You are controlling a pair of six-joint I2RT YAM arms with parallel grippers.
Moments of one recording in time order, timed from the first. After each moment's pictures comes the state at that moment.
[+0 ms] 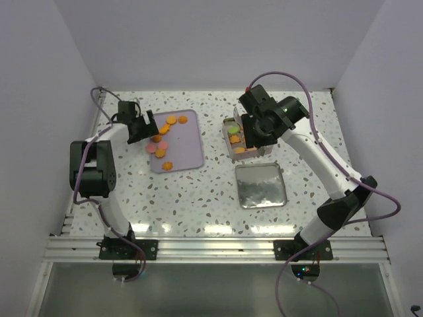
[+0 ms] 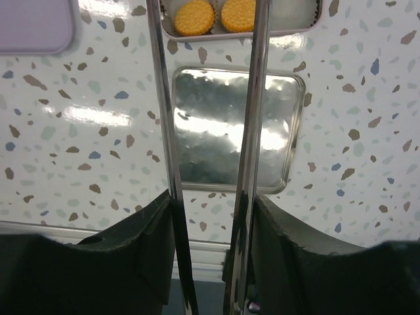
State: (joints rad) left arm 0.03 1.87 1.24 -0.23 0.07 -0.32; right arm 0.65 1.61 1.84 -1.37 0.30 0.43
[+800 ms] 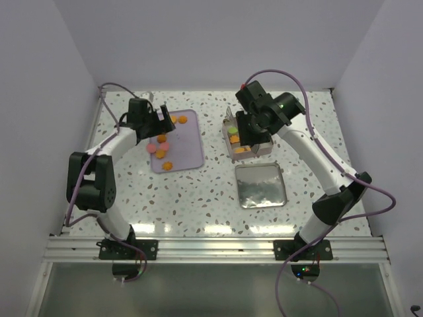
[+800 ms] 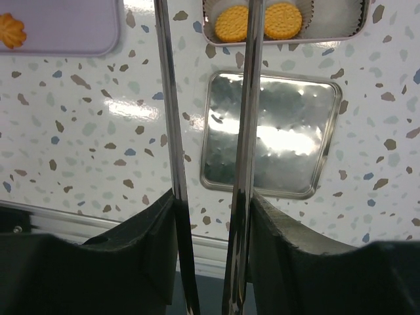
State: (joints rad) left arm -0.13 1.74 1.14 -0.16 0.15 -0.42; right arm 0.65 1.67 1.94 -1.37 0.21 0.45
